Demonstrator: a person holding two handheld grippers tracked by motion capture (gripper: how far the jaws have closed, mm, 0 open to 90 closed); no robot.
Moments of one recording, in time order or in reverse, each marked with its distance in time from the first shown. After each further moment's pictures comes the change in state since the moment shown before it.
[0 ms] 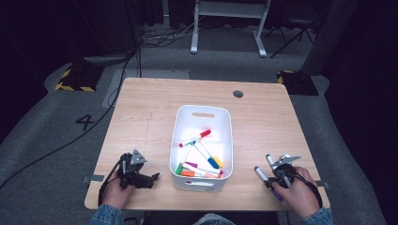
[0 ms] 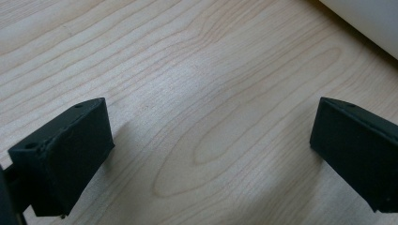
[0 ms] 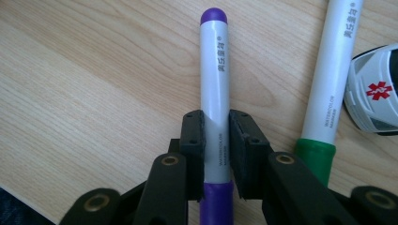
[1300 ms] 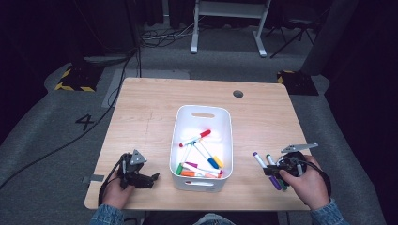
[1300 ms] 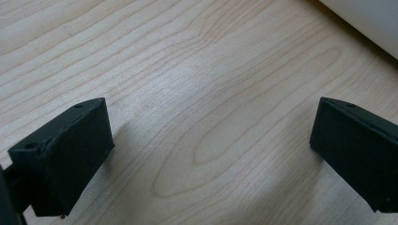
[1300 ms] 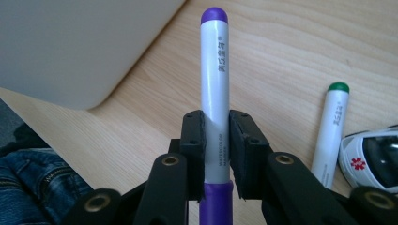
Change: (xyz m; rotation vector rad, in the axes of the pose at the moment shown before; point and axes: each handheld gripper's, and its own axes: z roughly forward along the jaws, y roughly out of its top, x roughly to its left) left arm 0.000 0.000 0.000 -0.002 -0.001 -0.001; right arm -0.009 0.028 -0.048 -0.190 0.197 0.027
